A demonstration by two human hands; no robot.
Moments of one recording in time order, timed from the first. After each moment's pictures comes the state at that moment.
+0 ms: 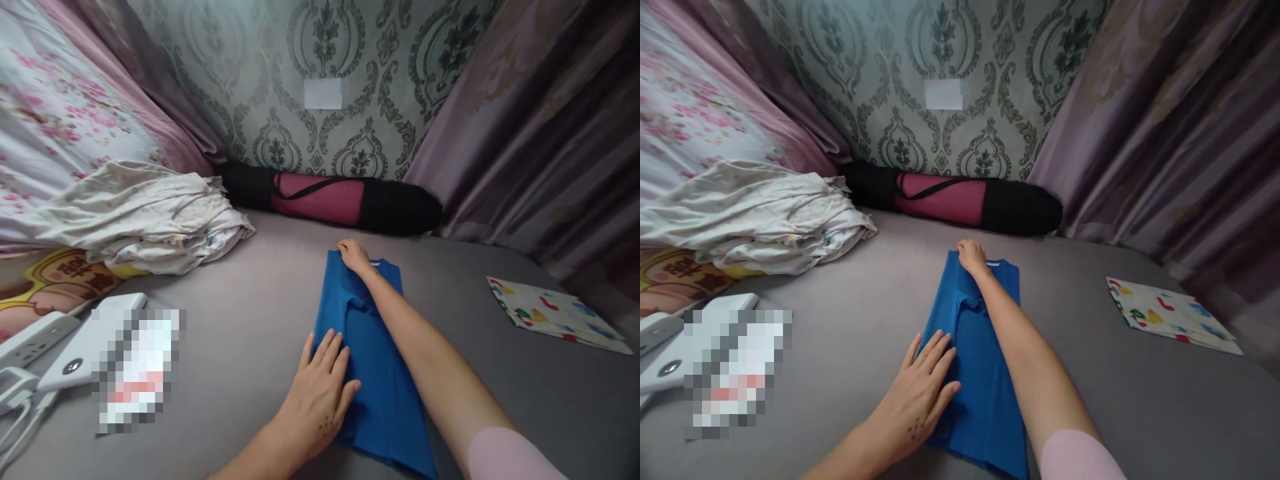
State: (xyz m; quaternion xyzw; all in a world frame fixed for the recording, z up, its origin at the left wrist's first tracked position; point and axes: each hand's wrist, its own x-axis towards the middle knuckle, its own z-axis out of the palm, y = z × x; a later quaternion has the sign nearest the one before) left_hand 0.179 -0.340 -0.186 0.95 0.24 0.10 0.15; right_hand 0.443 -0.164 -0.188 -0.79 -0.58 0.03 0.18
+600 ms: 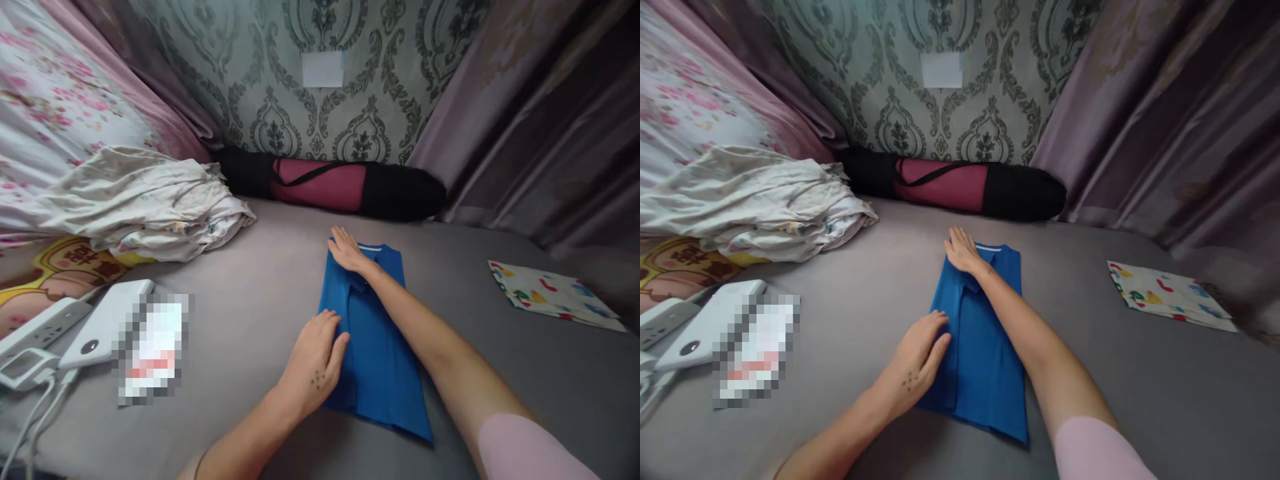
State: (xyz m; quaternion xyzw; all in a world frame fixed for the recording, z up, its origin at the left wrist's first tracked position) left_hand 0.178 -0.332 -0.186 0.89 0.30 0.23 0.24; right_hand 0.404 -0.193 -0.186 -0.74 -0.64 0.13 0.15
